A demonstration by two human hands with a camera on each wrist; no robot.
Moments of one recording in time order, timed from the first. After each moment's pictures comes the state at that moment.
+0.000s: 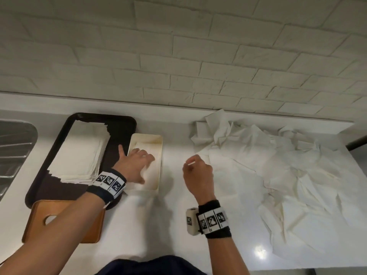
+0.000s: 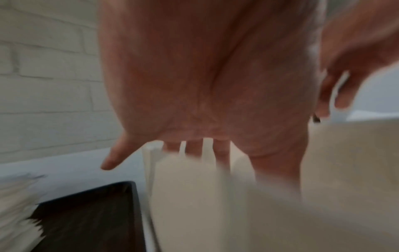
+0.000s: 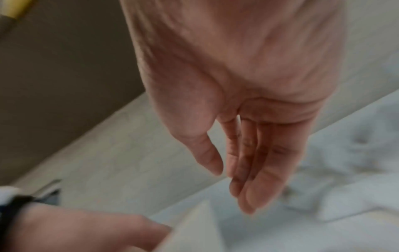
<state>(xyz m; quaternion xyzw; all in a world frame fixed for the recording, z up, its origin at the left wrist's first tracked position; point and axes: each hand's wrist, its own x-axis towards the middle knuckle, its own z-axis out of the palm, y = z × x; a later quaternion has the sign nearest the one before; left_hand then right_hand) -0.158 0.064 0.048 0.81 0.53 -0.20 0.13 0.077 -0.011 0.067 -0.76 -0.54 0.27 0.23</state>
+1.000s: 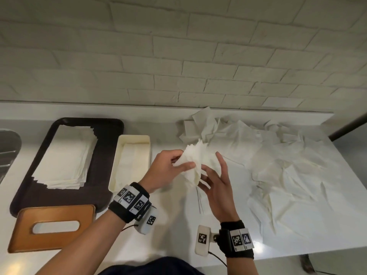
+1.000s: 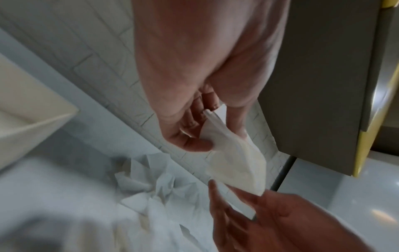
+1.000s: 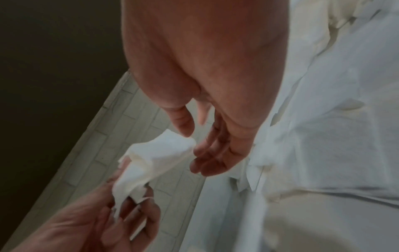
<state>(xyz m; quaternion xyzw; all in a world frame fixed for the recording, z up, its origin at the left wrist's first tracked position) -0.034 0.007 0.094 0.65 0.42 0.32 0.54 0.153 -0.085 0.080 -0.52 -0.25 0.57 0.59</state>
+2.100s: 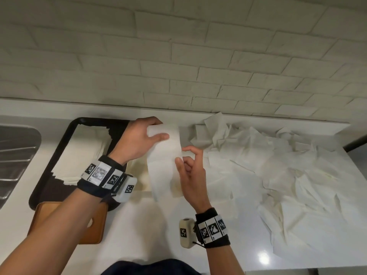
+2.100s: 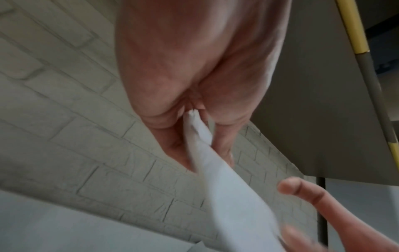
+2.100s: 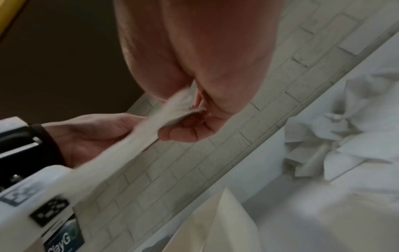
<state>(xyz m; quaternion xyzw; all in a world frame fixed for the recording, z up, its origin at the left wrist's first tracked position) -0.133 0.067 0.168 0.75 0.54 0.29 0.25 0.054 -0.043 0.094 -0.56 -0.52 0.39 0.52</state>
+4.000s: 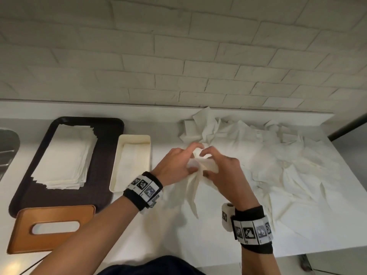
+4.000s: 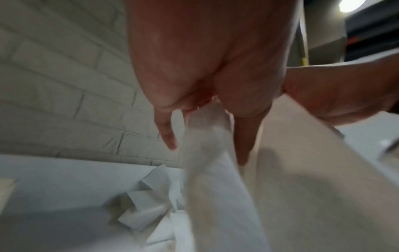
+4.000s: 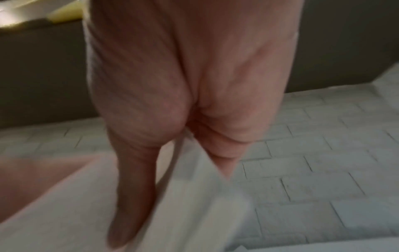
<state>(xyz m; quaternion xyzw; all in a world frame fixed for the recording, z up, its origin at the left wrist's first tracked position) -0.011 0.028 0.092 0.83 0.40 0.20 0.34 0.180 -0.055 0.130 -0.65 -0.71 0.14 0.23</state>
